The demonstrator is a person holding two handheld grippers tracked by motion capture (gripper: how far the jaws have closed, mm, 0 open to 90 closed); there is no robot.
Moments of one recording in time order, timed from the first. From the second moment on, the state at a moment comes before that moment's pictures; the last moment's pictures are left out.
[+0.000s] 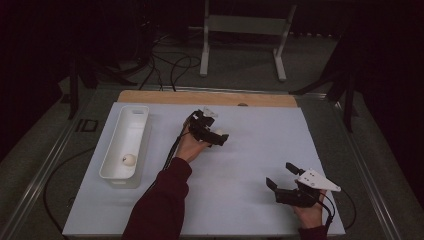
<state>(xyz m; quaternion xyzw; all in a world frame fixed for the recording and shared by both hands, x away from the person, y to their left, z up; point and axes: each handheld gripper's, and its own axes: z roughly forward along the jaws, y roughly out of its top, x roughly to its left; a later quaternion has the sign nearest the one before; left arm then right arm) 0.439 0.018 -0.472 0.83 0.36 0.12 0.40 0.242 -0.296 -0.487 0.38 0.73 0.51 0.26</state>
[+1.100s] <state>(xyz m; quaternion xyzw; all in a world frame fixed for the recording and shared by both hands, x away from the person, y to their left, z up) 0.453 0.009 -0.488 0.84 0.38 0.10 0.38 0.241 -0.297 -0.486 0.38 0.72 0.52 0.26</state>
